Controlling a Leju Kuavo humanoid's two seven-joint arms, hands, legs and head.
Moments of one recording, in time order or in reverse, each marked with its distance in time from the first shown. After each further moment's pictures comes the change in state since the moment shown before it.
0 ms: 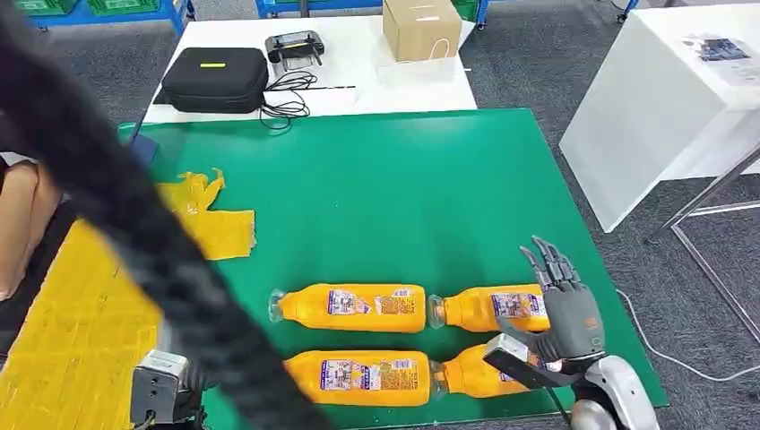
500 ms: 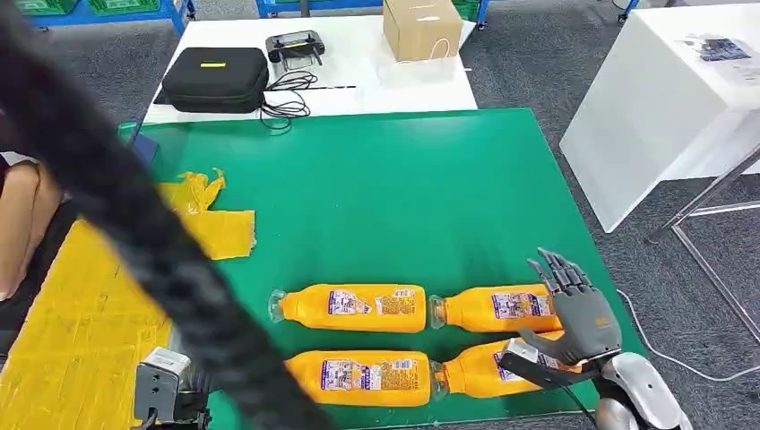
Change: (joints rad) left arm -0.003 -0.003 0.002 0.031 0.063 -0.077 0.001; right arm -0.002 -0.105 -0.020 0.075 0.097 0.078 0.013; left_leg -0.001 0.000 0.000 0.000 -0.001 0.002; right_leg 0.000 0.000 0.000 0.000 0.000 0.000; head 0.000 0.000
